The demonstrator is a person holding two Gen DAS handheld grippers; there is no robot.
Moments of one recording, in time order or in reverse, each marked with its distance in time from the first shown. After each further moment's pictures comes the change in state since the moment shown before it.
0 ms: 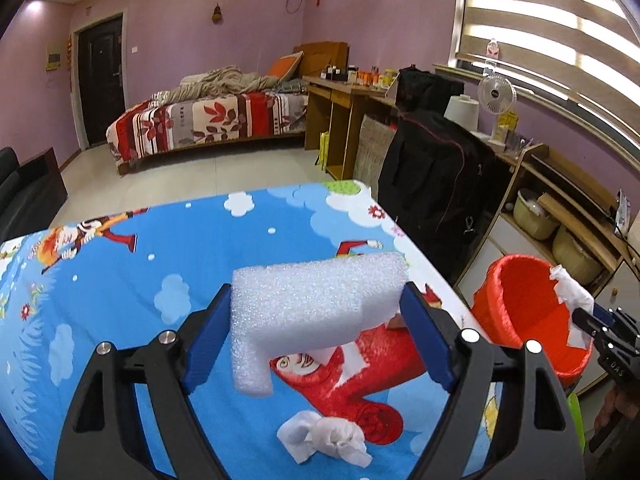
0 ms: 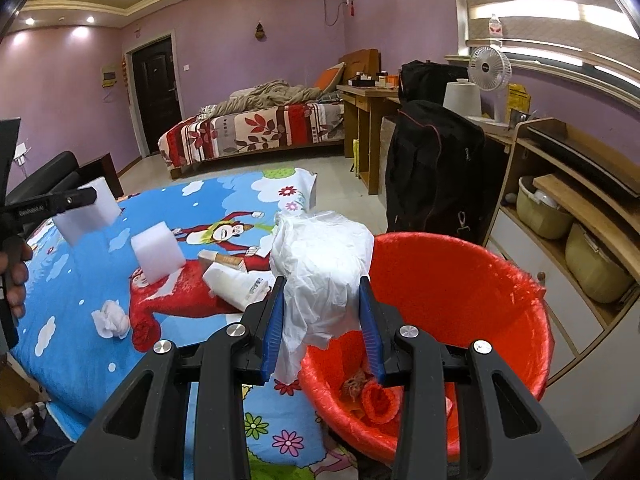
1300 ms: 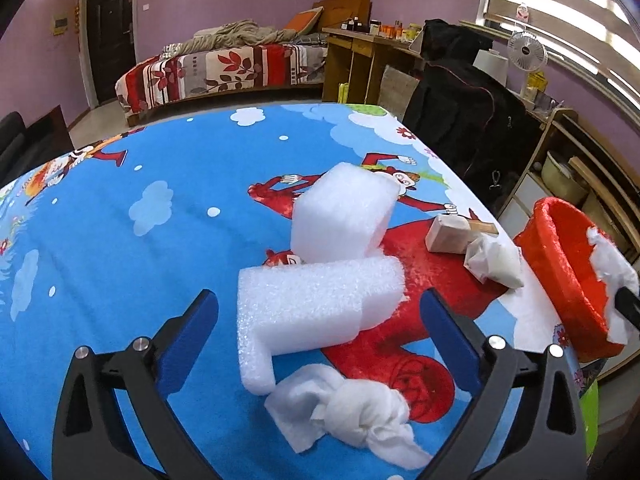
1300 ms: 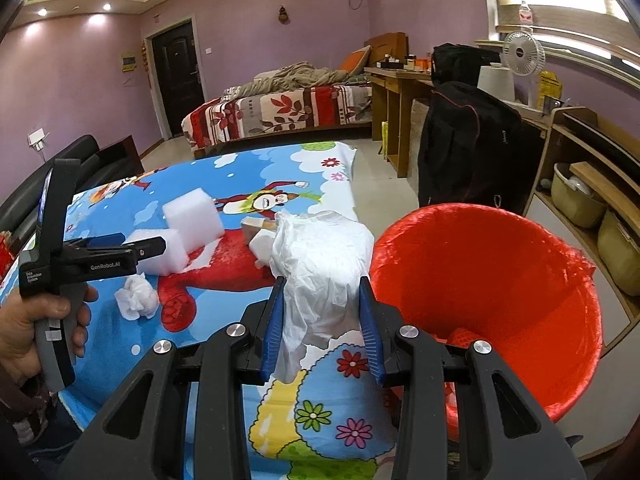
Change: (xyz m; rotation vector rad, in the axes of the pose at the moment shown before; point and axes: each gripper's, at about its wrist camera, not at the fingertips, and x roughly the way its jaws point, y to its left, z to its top) left arm 0.075 0.015 -0.079 -0.049 0.164 0.051; right arm 0.021 0.039 -0.022 -0.024 0.063 0.083
